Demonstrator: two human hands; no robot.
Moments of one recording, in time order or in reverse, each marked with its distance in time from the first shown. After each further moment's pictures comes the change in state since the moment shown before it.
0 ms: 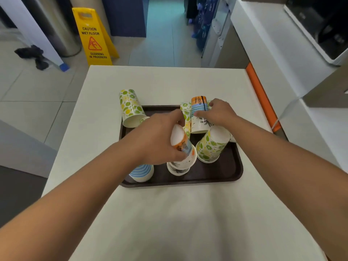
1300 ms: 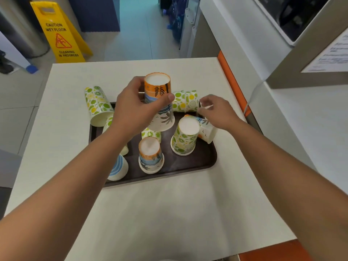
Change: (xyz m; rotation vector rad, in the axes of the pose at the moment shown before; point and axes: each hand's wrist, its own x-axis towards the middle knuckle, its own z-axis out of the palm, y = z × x) left_hand 0.052 0.032 0.028 -0.589 0.441 -0.189; right_hand -0.036 0.086 -0.033 0.190 0.115 -0.116
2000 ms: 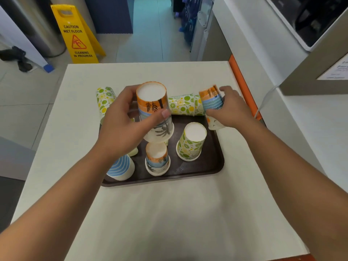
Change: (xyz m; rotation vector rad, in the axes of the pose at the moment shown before) left_hand -0.036 0.001 -0.034 -0.121 -0.011 0.038; right_hand 0.016 -0.007 -0.012 -0.214 0.084 -0.014
